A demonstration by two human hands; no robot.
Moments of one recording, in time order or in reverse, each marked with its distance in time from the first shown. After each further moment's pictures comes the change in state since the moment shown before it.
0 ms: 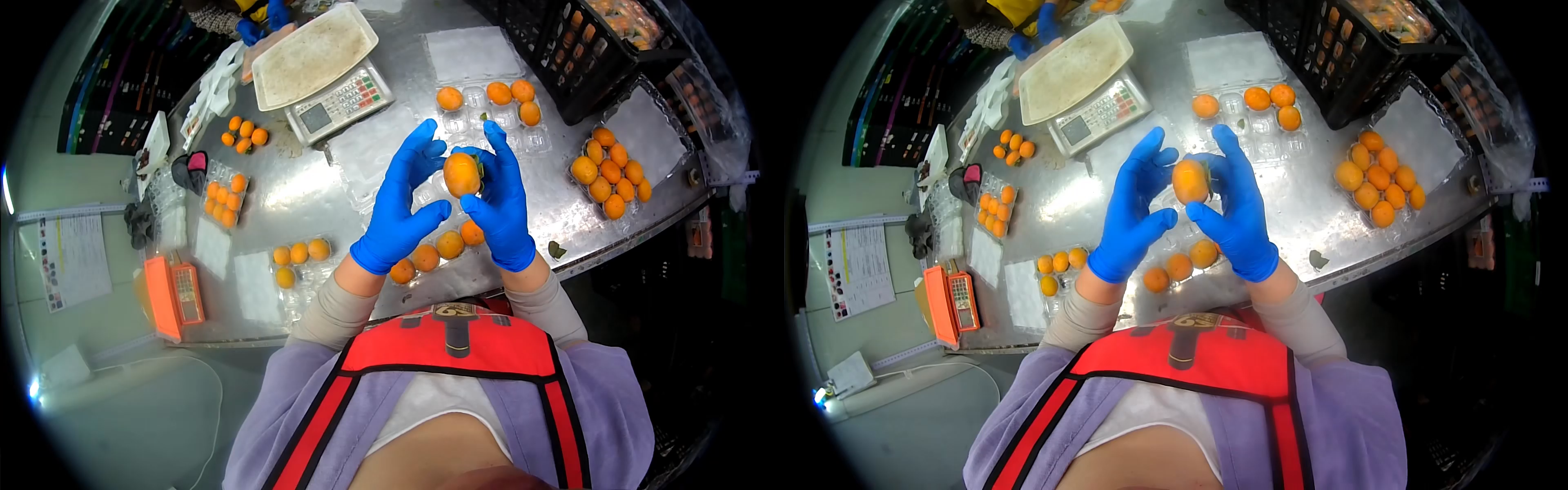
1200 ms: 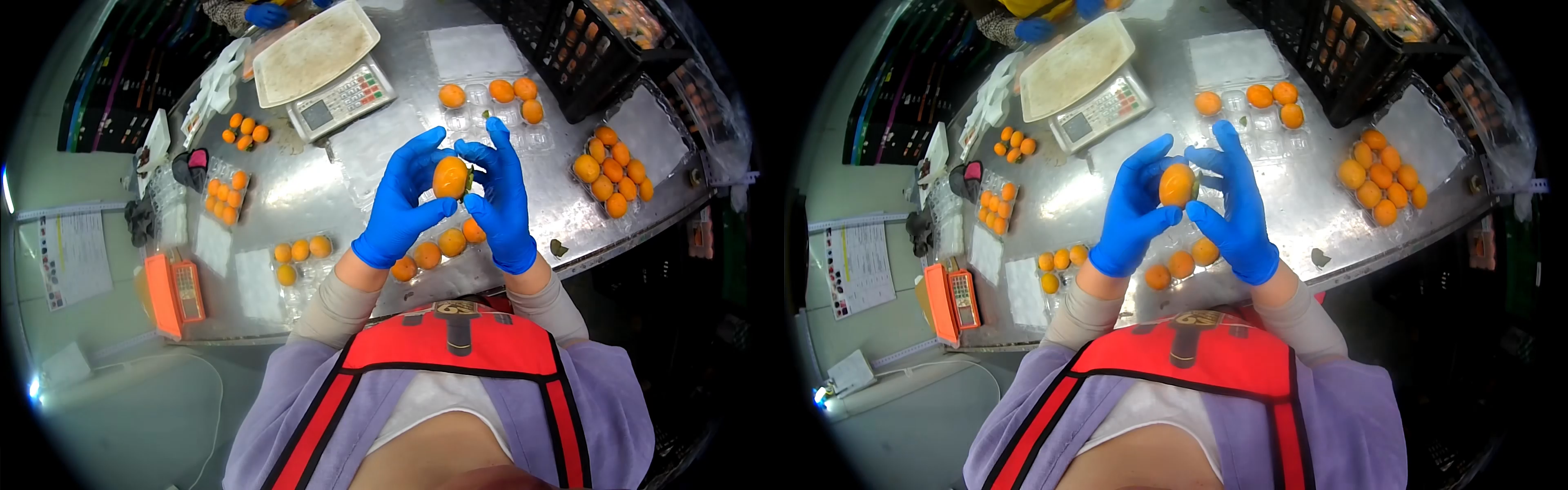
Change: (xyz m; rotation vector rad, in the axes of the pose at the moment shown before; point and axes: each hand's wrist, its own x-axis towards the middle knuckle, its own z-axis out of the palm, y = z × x) left_hand -0.003 0.004 0.002 -0.275 0.047 -0.181; right_hand -0.001 -0.001 0.006 -0.099 0.016 -0.092
